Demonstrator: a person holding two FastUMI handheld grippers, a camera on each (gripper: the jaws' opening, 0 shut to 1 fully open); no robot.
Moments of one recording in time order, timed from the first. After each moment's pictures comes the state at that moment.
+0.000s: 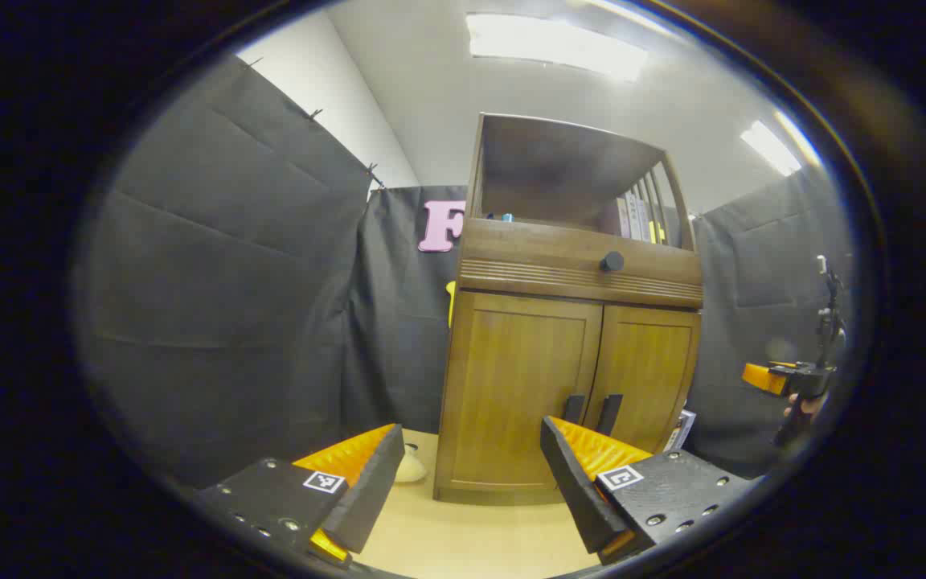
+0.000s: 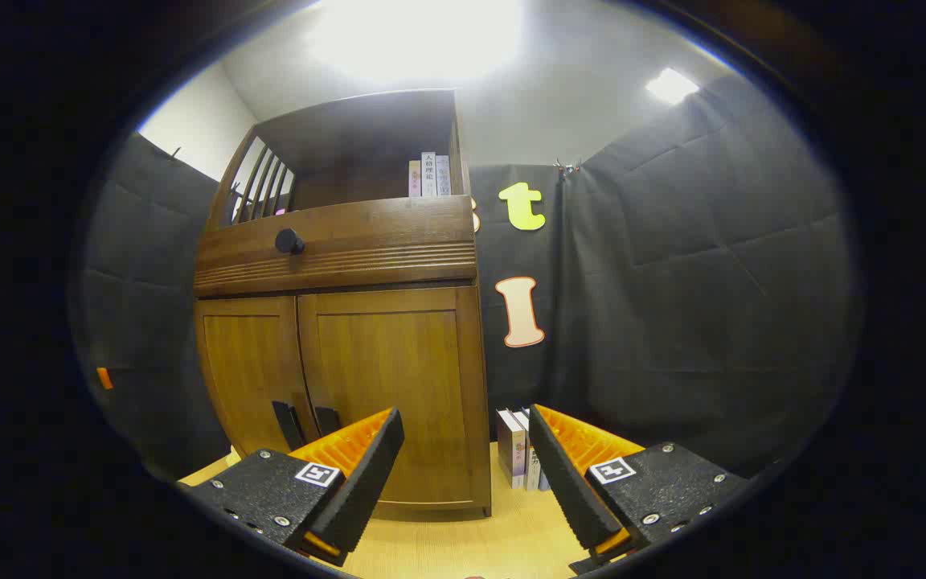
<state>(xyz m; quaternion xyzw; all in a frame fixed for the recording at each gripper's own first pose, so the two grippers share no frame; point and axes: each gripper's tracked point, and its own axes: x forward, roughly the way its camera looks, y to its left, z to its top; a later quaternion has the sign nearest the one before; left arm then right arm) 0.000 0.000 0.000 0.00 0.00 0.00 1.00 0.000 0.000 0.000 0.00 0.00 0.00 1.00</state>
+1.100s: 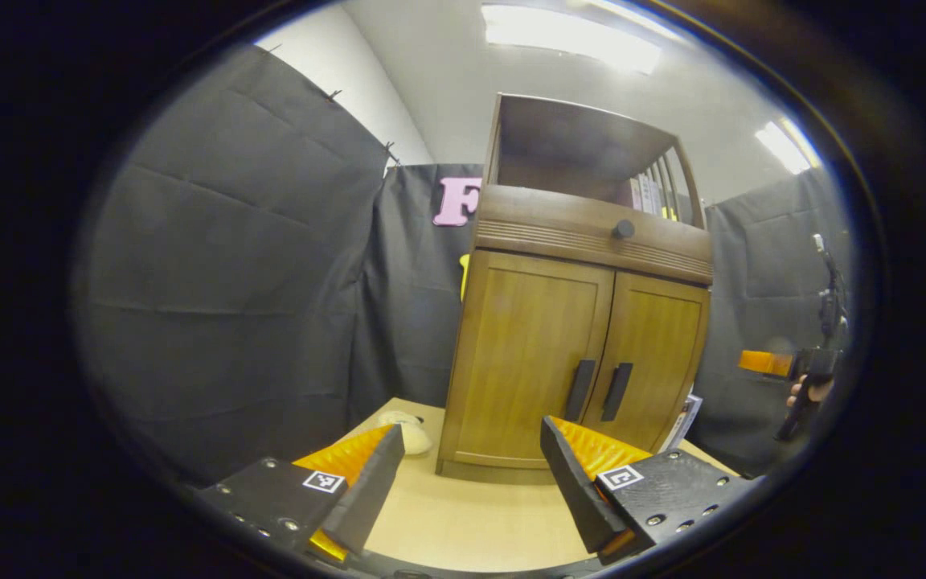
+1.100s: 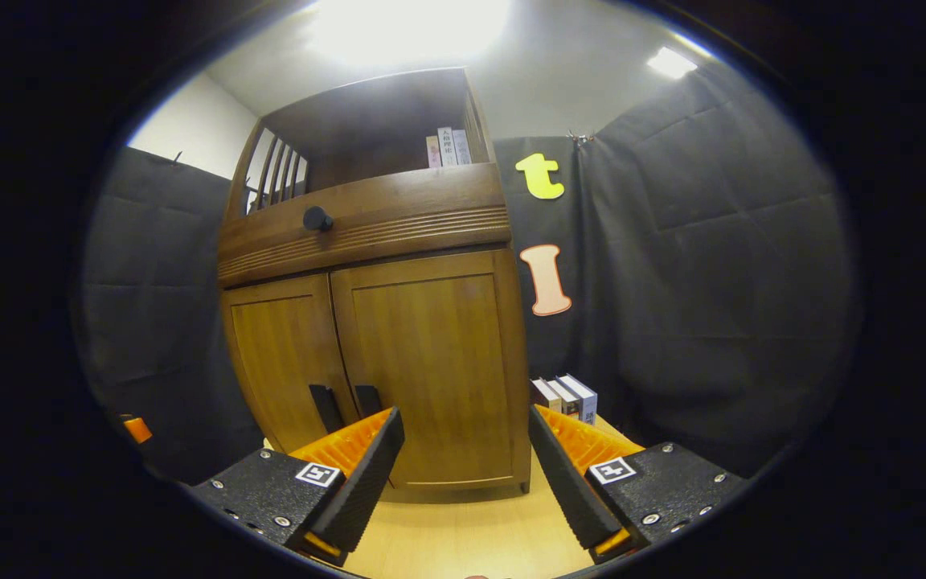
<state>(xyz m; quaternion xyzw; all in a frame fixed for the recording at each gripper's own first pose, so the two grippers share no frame) -0.019 0.019 -0.071 -0.02 0.04 0.03 1.00 -0.003 0.051 -0.035 0.03 0.06 0.05 1.00</state>
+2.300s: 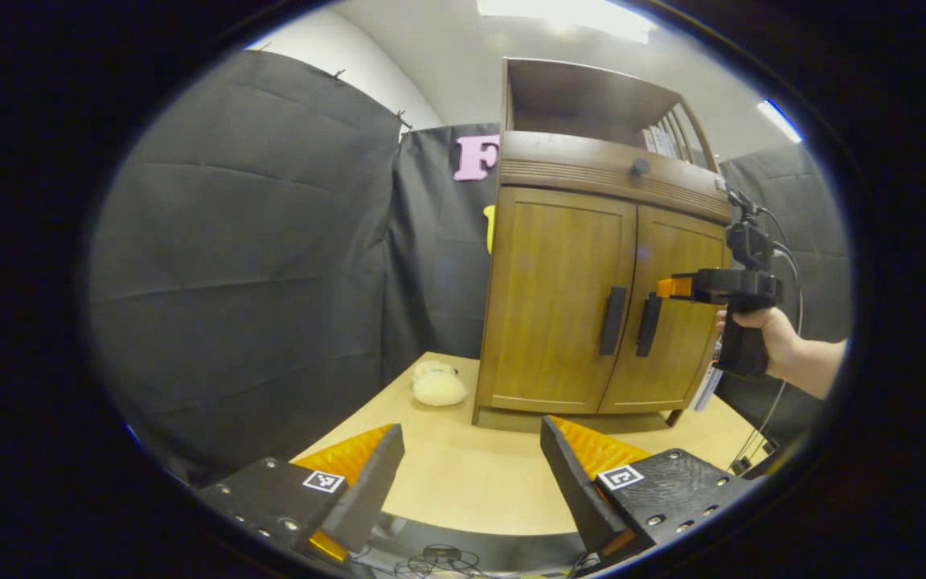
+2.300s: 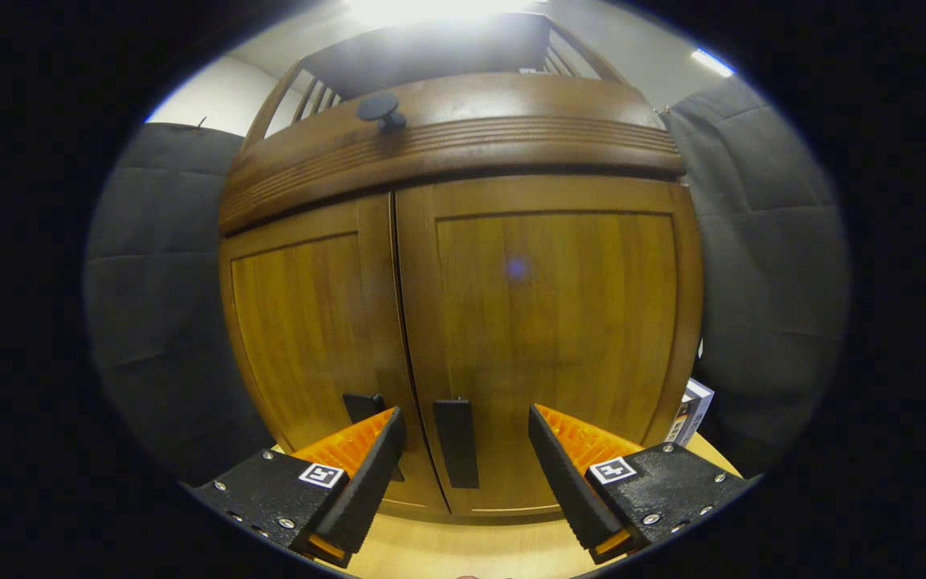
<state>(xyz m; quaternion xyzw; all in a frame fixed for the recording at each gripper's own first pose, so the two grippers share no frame) -0.054 0.059 -0.151 0.01 0.12 0.06 0.99 0.137 0.193 -0.093 0.00 0.11 0.12 0.99</state>
